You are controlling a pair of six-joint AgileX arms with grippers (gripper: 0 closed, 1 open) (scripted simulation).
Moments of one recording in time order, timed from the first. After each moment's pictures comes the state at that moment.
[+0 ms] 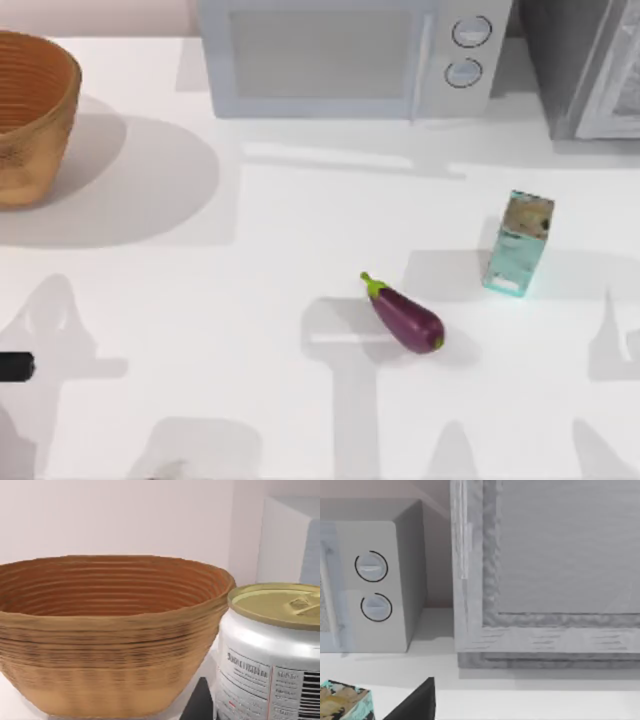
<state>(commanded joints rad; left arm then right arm) 0.00 0.03 0.01 0.01 0.01 0.00 0.00 0.00 0.00 0.00 0.00 0.00</state>
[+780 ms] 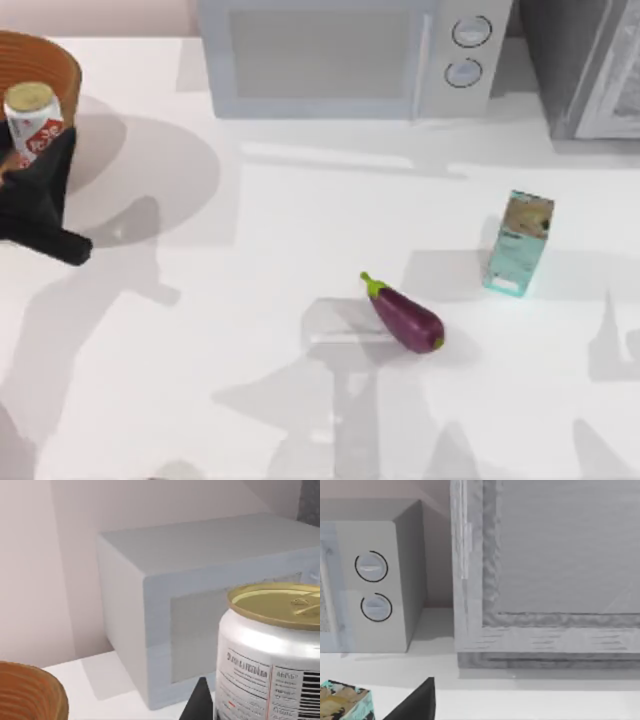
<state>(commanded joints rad) -0.05 0.91 0.33 0.54 0.38 0.05 0.00 0.00 0.00 0.00 0.00 0.00</state>
